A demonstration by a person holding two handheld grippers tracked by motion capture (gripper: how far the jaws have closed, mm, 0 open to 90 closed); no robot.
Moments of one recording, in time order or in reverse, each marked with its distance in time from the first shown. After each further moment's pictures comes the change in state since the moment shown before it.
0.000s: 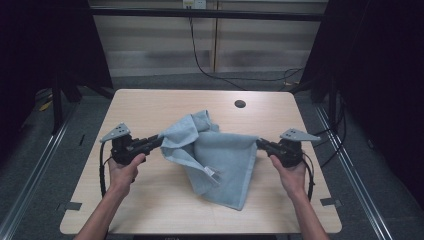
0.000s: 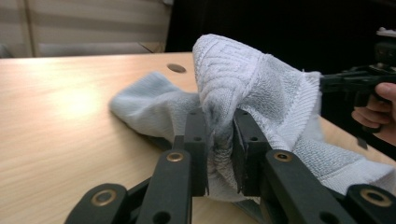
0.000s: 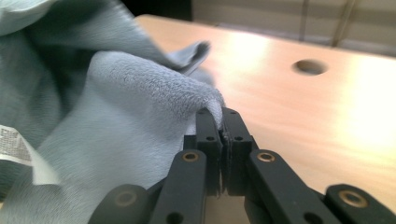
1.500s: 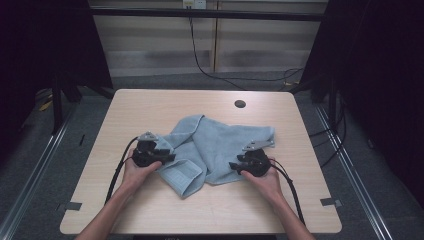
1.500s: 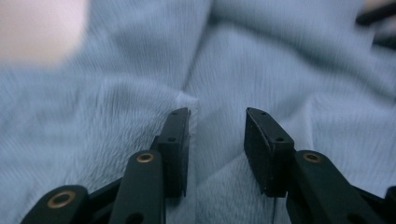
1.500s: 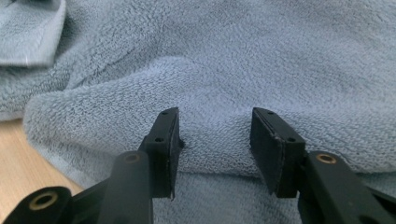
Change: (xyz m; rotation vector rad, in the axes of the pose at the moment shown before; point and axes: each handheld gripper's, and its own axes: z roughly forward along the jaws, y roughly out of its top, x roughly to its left) left arm 0.024 -0.057 0.068 0.452 0.046 0.100; right arm 0.040 -0.046 0.079 0.334 0.088 -0.094
